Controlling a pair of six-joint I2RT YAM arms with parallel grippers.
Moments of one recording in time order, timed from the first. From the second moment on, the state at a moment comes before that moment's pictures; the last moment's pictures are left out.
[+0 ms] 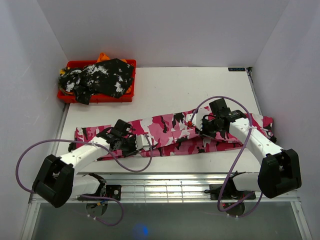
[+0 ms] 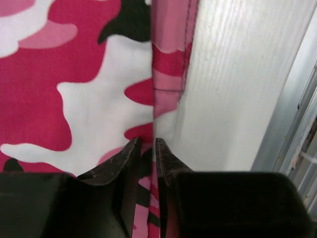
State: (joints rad) left arm -0.53 1.25 0.62 -0.46 0.41 0.78; right arm 0.36 1.30 0.92 -0.77 -0.47 -1.06
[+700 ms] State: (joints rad) left arm 0.04 1.00 0.57 -0.91 0.31 1.23; right arm 0.36 1.32 0.92 -0.80 -0.47 -1.11
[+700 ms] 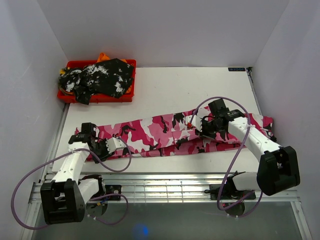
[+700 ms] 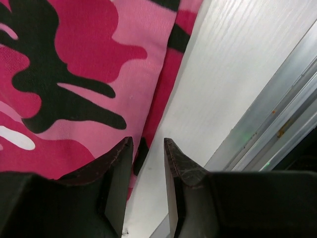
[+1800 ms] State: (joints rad) left arm 0.23 1.06 0.69 -0.97 0.35 1.51; right arm 0.36 1.29 0.94 -0.90 -0.50 -1.24
